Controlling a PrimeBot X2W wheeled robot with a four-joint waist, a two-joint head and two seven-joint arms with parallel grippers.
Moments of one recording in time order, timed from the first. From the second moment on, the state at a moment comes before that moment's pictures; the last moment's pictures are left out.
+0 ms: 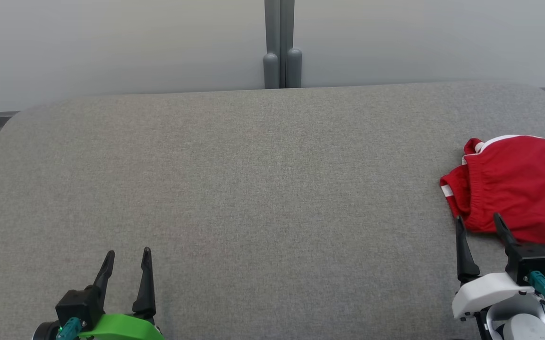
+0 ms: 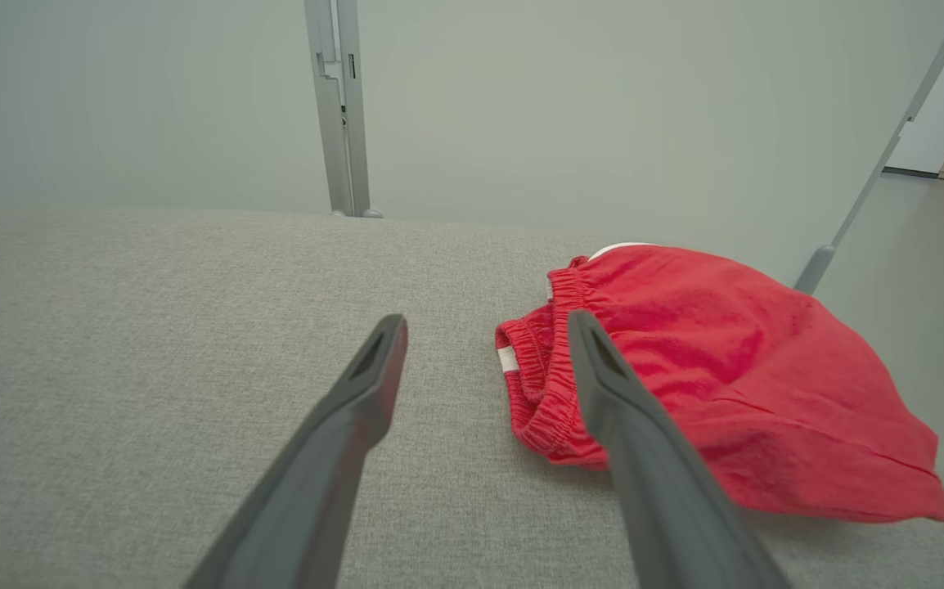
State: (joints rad) left arm -0.01 0.06 0.00 0.33 -0.20 -0.13 -0.26; right arm -0.07 -0.05 -0.15 0.29 -0.04 0.13 -0.26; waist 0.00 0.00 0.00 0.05
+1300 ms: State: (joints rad) left arm -0.02 0.08 -0.07 0.36 -0.25 -0.13 -0.26; right arm -0.08 -0.05 -0.17 0.33 -0.04 0.13 -0.26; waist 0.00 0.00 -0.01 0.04
